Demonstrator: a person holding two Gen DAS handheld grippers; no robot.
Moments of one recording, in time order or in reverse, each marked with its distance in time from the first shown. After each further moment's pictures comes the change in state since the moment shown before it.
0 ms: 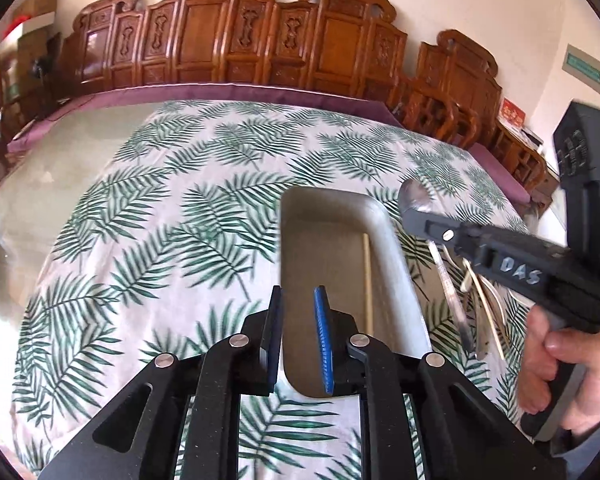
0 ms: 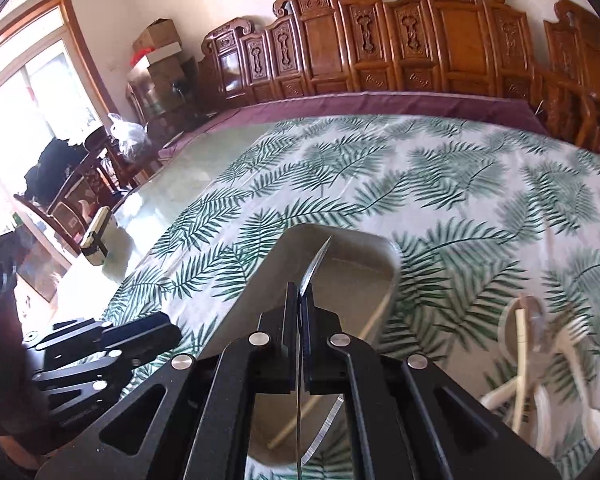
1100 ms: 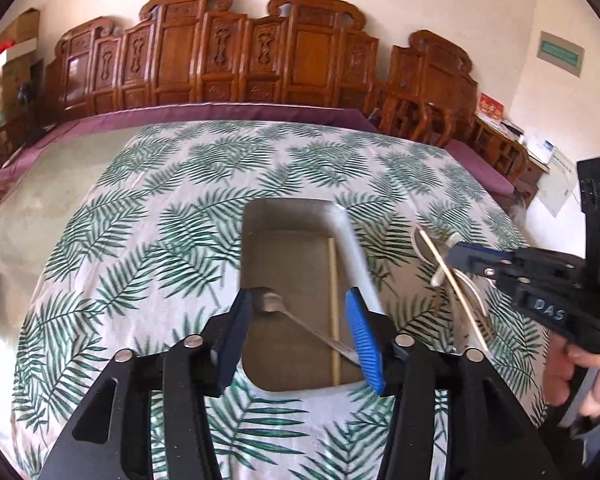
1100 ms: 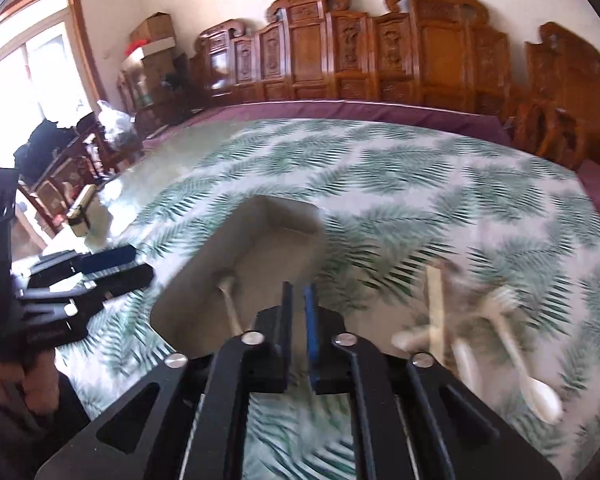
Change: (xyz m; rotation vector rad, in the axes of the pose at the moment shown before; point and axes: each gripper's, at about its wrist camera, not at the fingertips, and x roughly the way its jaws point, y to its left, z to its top) left arm -0.016 -0.039 -0.012 0.100 -0.056 -0.044; right arm -0.080 -0.039 -0.046 -0.078 -0.028 -0.136
